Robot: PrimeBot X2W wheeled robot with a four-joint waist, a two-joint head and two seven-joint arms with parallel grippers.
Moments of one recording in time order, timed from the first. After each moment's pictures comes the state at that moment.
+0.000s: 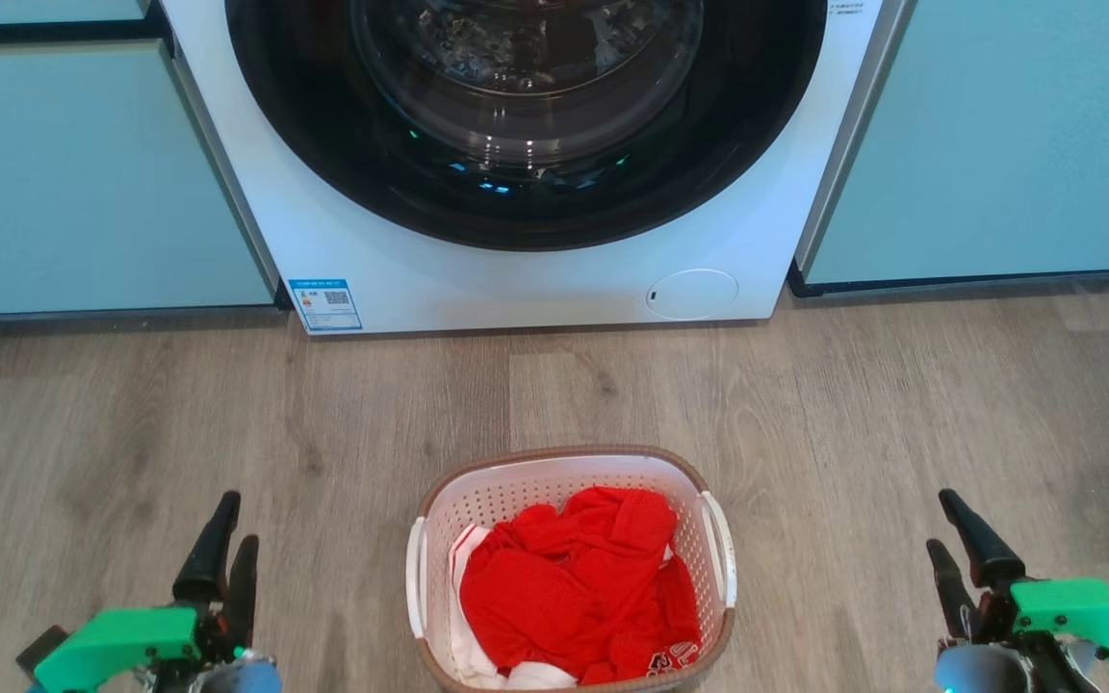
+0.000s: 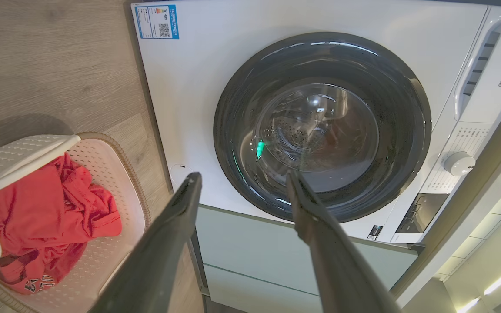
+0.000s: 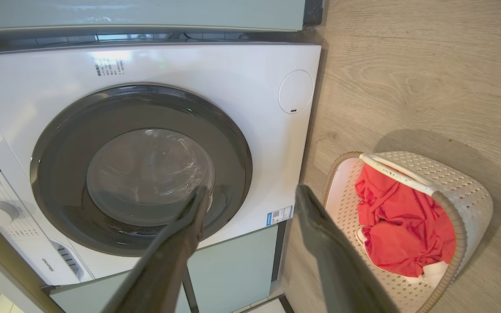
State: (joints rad) left arm 0.02 0.03 0.07 0.36 -1.62 -0.12 0.09; right arm 0.00 -0.03 -0.13 0.34 1.61 0.13 0.09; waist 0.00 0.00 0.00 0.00
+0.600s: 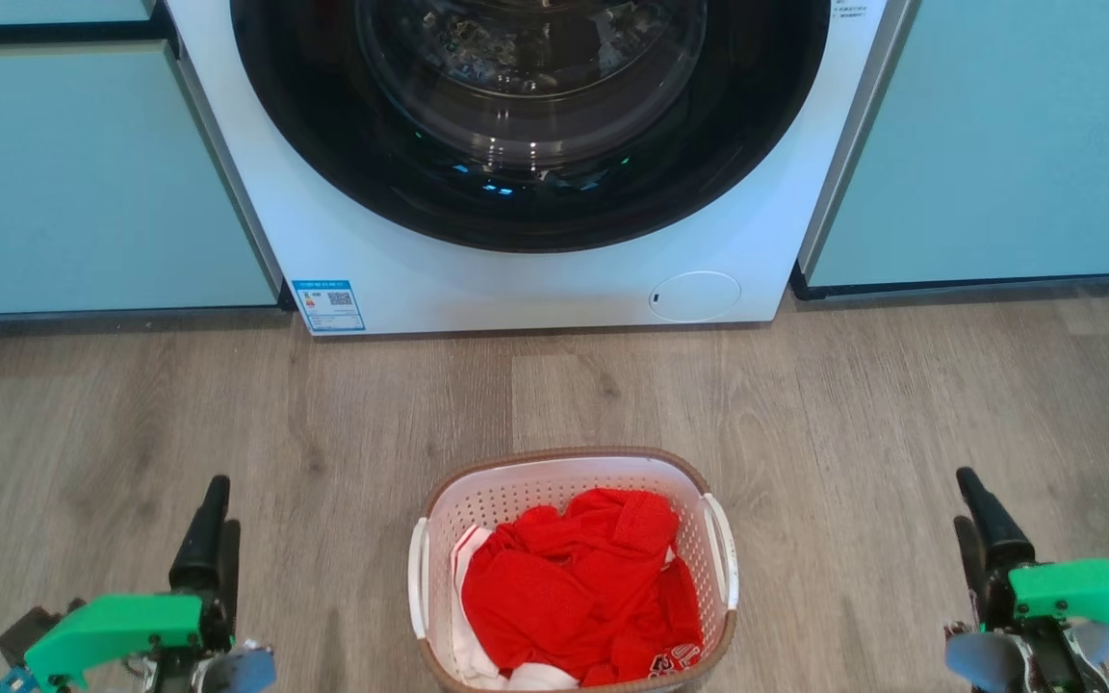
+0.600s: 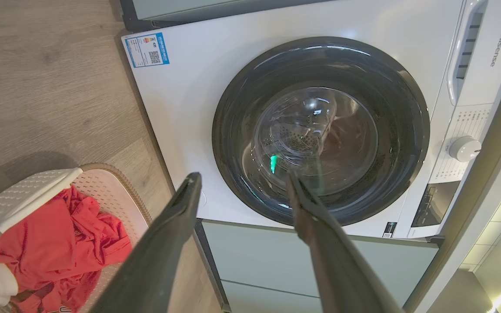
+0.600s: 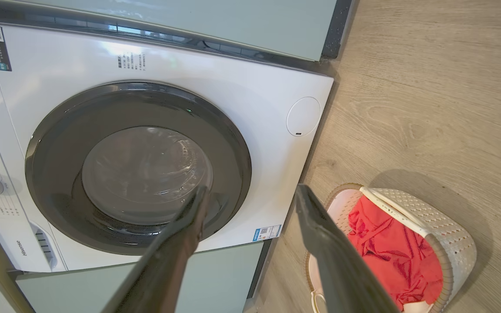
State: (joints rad) left arm 0.01 0.03 0.07 0.33 -1.51 -0.12 0.05; right arm 0.00 -0.03 -0.13 0.29 1.47 0.13 0.05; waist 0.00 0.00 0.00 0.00
